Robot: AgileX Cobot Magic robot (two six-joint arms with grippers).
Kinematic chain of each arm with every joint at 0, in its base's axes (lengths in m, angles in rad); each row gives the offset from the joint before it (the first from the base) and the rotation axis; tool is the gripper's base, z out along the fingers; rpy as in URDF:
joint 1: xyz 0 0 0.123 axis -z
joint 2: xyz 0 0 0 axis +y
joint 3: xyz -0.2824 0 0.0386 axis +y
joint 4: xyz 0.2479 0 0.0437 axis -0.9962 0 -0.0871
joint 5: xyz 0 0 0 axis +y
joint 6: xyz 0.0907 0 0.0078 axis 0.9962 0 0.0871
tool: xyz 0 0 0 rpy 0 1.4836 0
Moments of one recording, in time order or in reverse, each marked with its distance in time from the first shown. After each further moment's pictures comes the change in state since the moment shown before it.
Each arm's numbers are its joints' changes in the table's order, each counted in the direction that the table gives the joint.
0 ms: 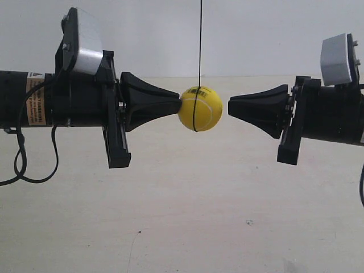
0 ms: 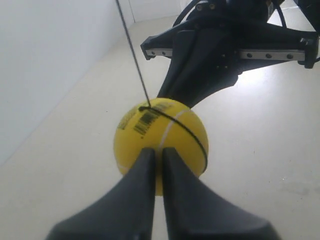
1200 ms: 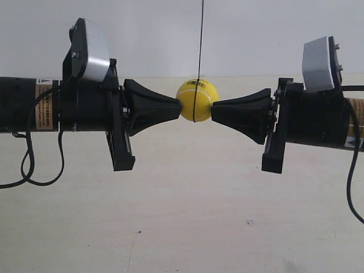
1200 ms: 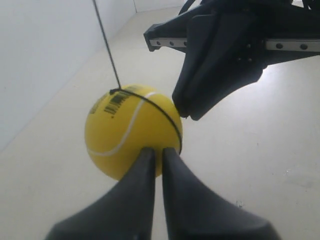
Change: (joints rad) left arm 0.000 0.041 0.000 0.020 0.010 0.020; right arm -0.088 0.000 0.000 -0.032 0.013 -0.026
